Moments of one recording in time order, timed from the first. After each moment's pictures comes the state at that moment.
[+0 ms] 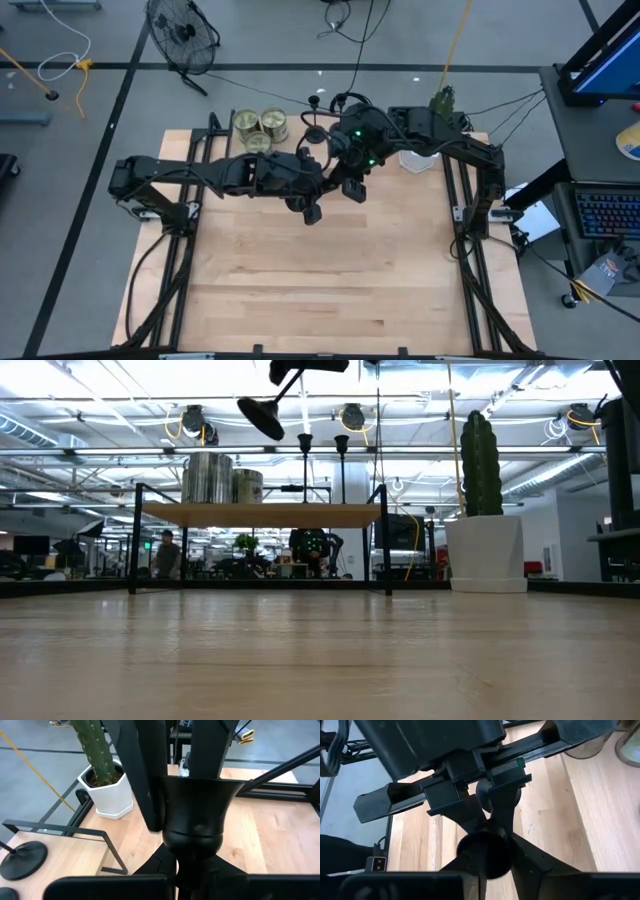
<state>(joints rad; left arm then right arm) 0.01 1.54 1.43 -0.33 -0.17 -0.04 -0.14 1.83 2.29 -1.28 -0.26 0.09</state>
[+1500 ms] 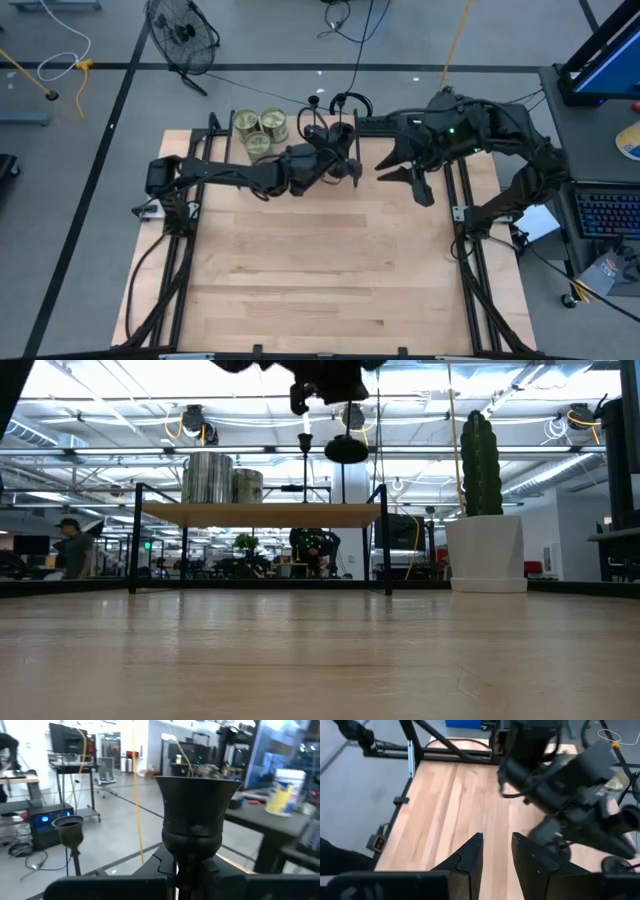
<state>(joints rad) 0.09 1.80 1.43 0.45 -0.68 -0.05 -0.06 1.49 2.18 -1.31 -0.16 -0.08</state>
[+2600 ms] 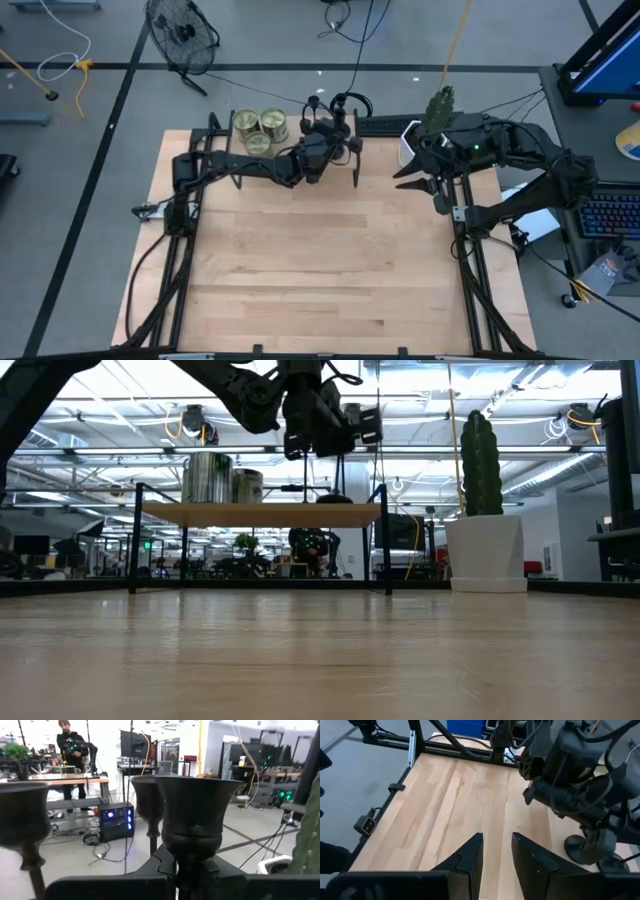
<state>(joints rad) 0.23 2.00 1.43 0.68 -0.87 0.01 -0.06 1.15 1.67 -1.06 -0.15 -0.17</state>
